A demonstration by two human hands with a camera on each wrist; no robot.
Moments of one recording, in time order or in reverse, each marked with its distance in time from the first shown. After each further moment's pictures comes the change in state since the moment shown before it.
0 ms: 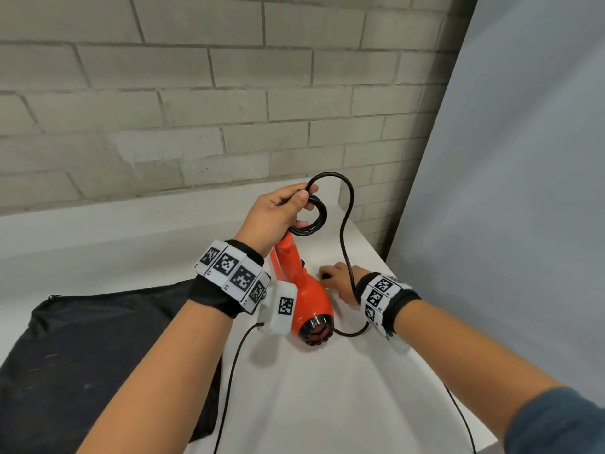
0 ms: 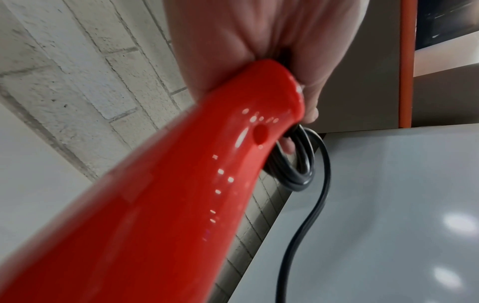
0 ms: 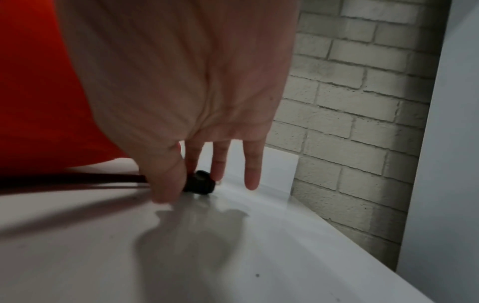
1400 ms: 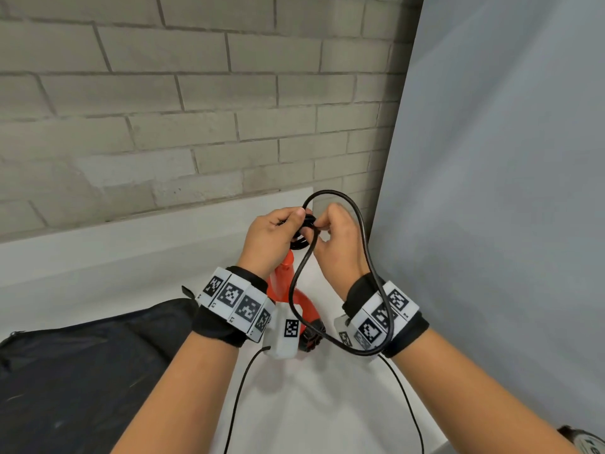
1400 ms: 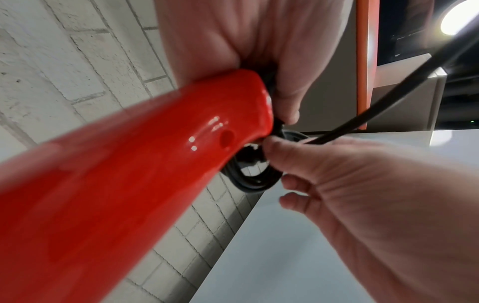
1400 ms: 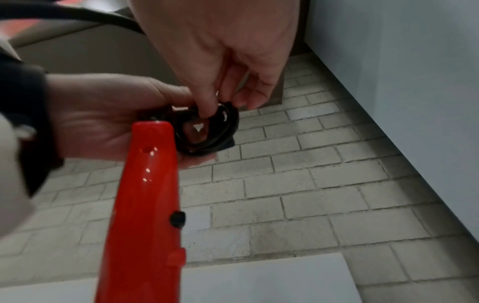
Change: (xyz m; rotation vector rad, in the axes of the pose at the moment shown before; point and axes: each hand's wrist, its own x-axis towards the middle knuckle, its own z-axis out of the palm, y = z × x) left_hand -0.010 -0.006 0.031 0.032 0.060 0.052; right_hand -0.078 -0.055 -0.089 0.813 1.348 0.184
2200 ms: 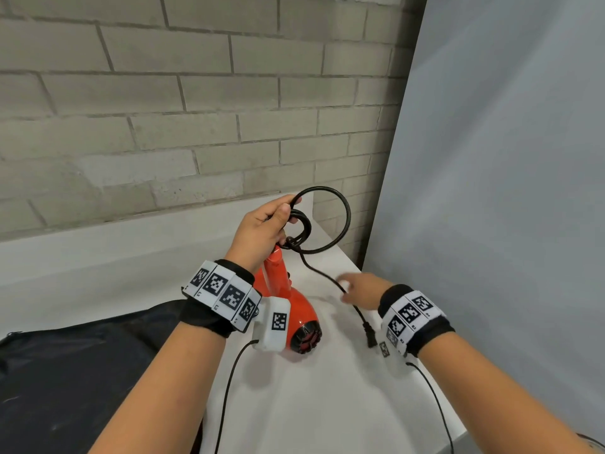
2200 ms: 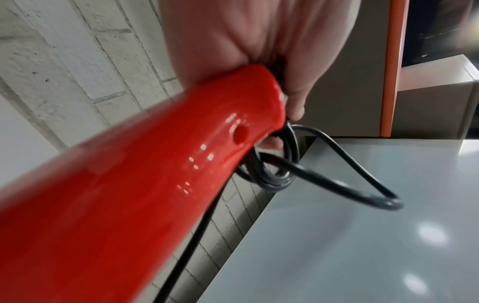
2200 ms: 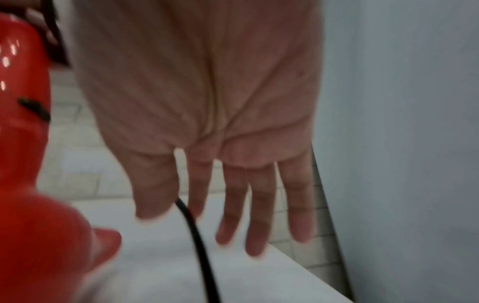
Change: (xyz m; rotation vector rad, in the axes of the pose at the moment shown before) left_hand 0.014 -0.008 -0.018 -0.105 -0.063 0.007; right_hand -0.019 0.079 -0.030 -0.598 -1.081 0.460
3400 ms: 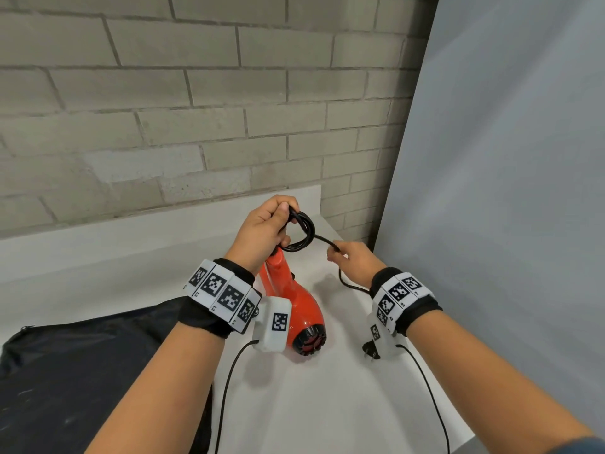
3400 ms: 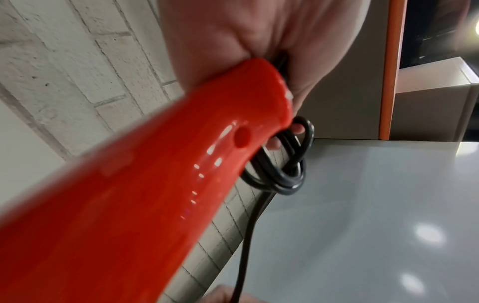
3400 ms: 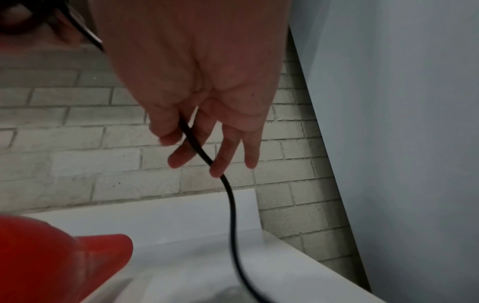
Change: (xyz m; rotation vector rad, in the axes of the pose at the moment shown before) left_hand -0.003 0.004 -0.010 -0.003 -0.060 -0.009; right_hand 0.022 -0.026 -0.016 0.444 0.341 -0.241
